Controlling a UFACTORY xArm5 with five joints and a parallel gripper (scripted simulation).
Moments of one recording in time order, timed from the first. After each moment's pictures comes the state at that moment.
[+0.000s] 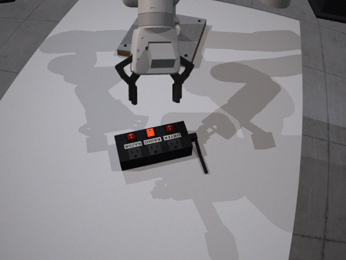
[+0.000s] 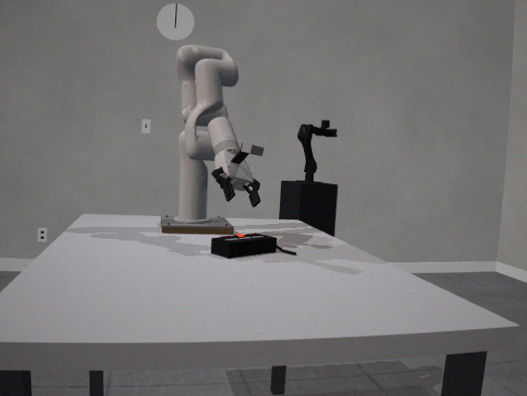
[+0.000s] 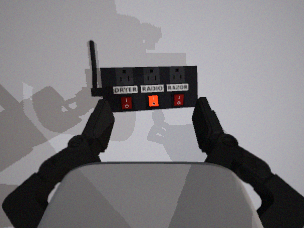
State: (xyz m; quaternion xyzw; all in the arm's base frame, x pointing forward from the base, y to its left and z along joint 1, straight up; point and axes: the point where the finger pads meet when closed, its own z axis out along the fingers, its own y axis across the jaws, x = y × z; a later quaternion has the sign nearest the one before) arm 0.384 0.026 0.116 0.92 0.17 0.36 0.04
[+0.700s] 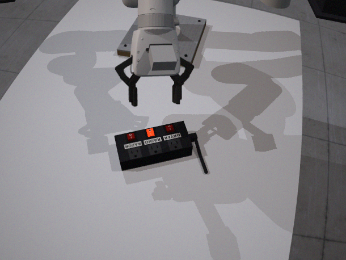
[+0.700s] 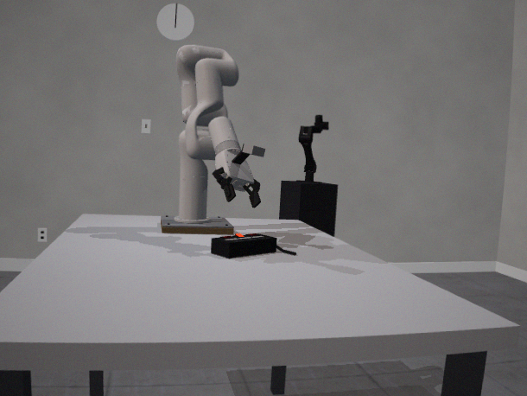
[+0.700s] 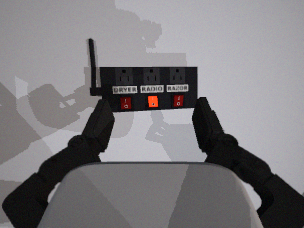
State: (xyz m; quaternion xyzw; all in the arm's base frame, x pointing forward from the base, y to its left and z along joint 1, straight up) arm 0.386 0.027 0.114 0.92 0.18 0.35 0.04
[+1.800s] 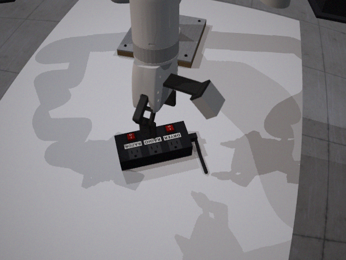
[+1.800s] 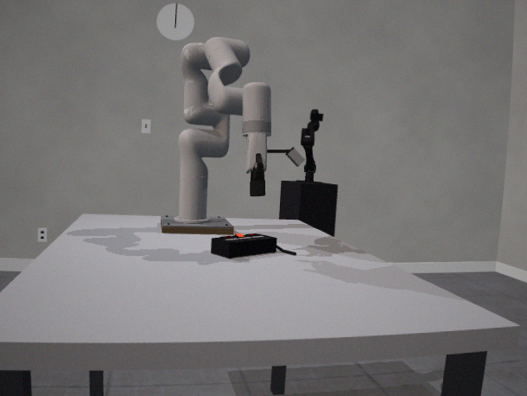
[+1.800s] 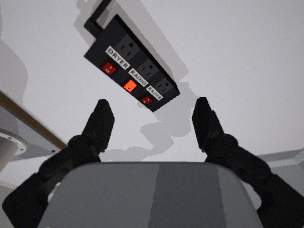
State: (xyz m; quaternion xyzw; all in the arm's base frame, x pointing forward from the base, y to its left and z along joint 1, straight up) arm 0.447 0.039 0.139 0.81 0.58 0.05 0.03
